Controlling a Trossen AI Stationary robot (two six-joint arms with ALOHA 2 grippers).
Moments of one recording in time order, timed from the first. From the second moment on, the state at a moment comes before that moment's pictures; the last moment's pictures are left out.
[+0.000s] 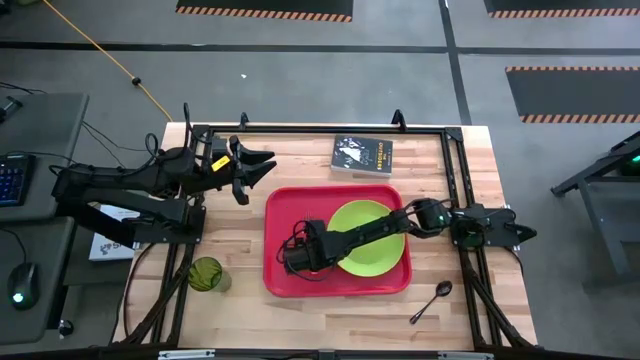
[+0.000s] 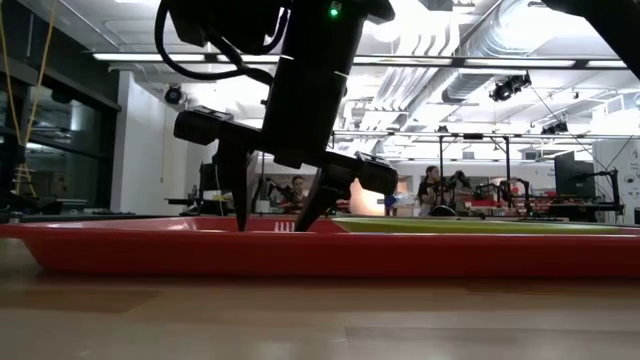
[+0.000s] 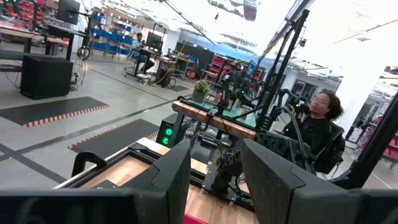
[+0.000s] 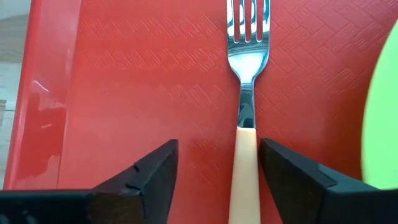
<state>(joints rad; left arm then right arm) -0.01 0.82 0.75 0.20 -0.30 -0.29 0.27 2.42 2.00 -0.91 0.44 1.70</state>
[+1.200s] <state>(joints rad) -0.01 0.82 0.75 0.20 -0.30 -0.26 0.26 2.17 2.00 -1.05 0.51 1.23</state>
